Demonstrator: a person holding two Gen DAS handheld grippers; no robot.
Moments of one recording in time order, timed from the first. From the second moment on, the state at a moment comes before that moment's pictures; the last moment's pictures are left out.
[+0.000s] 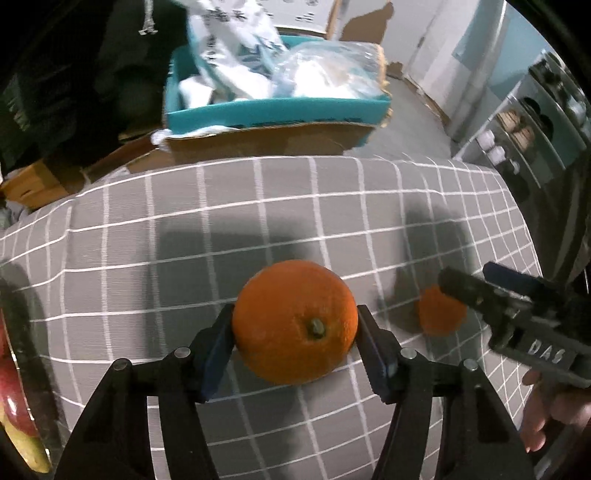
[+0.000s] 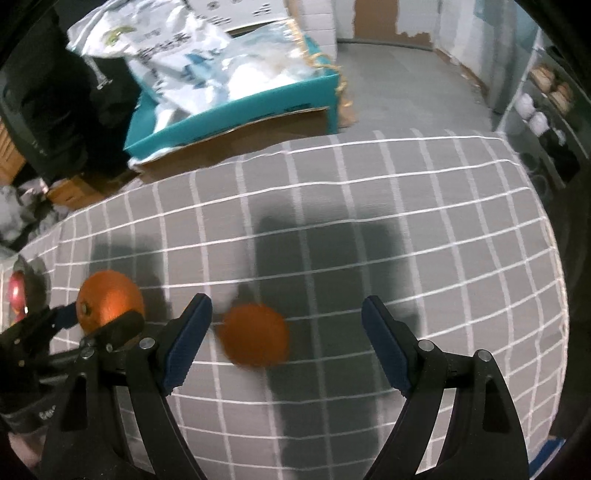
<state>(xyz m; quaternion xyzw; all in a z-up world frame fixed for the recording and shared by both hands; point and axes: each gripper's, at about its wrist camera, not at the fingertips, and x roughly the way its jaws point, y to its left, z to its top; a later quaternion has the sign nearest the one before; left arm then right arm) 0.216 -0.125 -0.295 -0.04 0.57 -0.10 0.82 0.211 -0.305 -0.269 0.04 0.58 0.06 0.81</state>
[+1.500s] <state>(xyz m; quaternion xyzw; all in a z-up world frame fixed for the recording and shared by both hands) 0.142 -0.087 -0.278 -0.03 0.56 -0.08 0.83 0.131 -0.300 -0.293 0.02 0.62 0.05 0.79</state>
